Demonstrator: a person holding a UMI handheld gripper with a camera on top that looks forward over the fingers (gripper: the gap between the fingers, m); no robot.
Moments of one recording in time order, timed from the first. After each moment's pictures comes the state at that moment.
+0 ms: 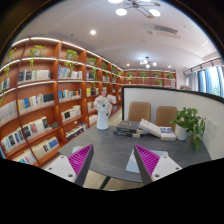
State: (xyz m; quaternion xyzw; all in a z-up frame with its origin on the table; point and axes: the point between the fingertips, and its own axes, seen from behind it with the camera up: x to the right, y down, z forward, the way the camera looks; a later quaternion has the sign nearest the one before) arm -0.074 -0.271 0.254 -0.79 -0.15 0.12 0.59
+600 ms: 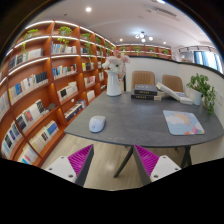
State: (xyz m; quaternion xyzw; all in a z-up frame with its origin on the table) arm -0.256 -0.296 0.070 -0.86 -0.10 0.10 0.48
